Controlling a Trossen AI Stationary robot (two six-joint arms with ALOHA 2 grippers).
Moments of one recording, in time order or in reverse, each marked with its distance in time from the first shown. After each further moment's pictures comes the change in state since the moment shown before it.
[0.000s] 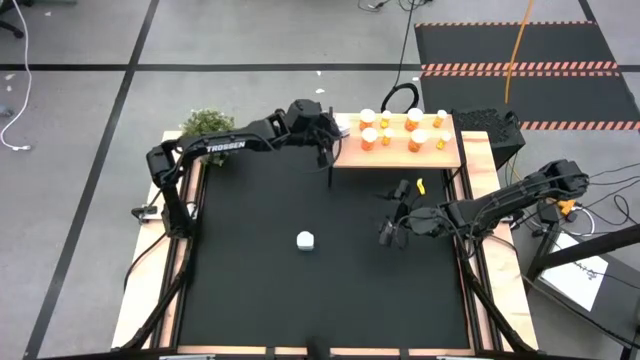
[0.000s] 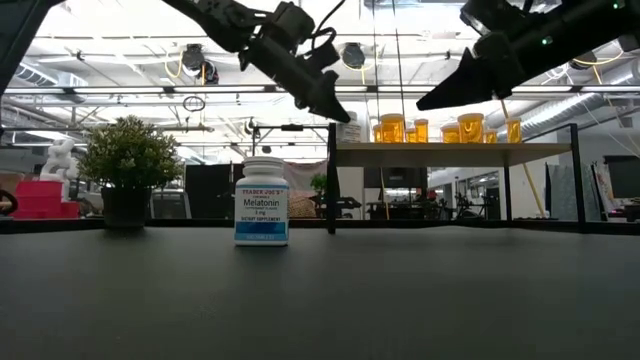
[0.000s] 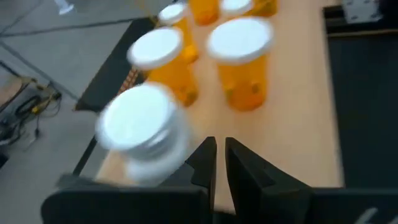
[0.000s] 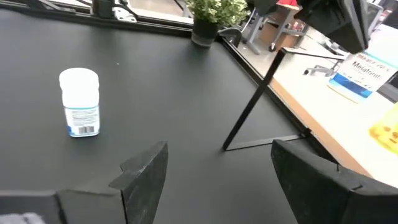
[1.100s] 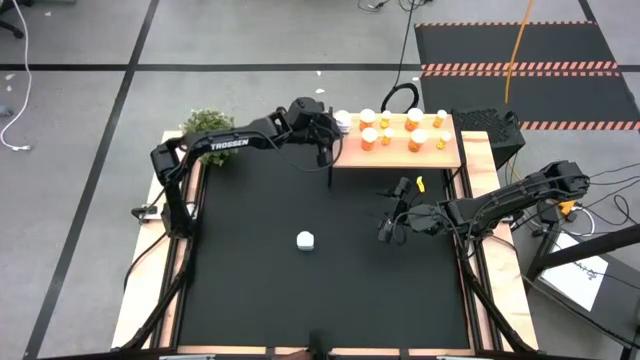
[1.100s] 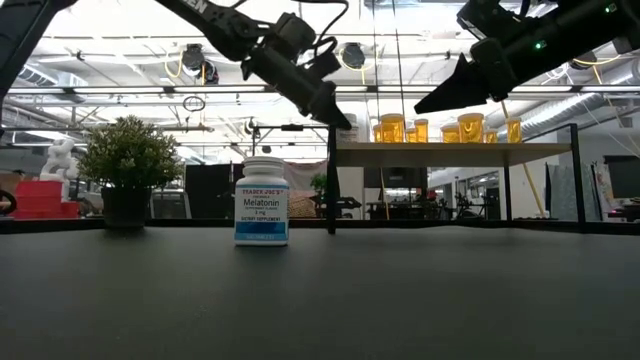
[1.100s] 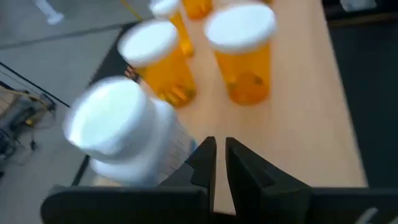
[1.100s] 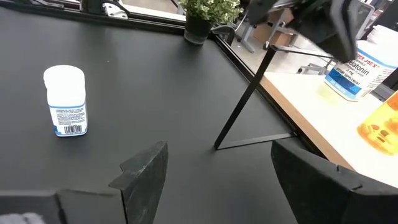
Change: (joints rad) left arm 0.033 0.035 0.013 0.005 0.061 0.075; right arm -0.032 0.000 0.000 -0.001 -0.004 -0.019
